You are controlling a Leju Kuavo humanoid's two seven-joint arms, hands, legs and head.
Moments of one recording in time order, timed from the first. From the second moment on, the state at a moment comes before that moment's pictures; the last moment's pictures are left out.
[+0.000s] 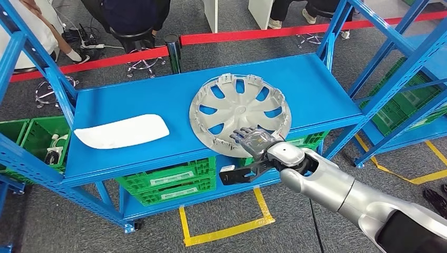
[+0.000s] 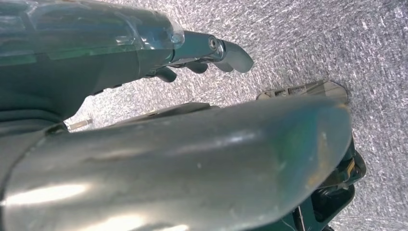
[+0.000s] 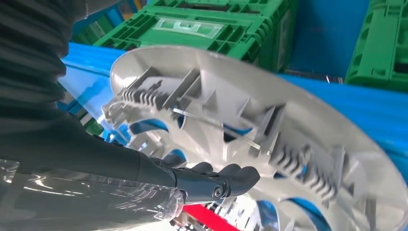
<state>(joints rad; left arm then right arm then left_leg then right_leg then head) -0.15 -0.03 -1.02 -0.20 0.79 0.25 0.10 -0.79 -0.43 1.08 -1.24 0.70 0.33 0.37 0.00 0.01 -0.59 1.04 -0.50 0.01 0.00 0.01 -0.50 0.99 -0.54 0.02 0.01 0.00</state>
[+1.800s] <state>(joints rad) -0.14 -0.03 -1.02 -0.20 0.80 0.26 0.10 -0.72 -0.40 1.07 -1.09 1.00 0.14 0.36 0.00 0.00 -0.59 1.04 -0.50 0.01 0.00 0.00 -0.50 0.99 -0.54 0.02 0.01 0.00</state>
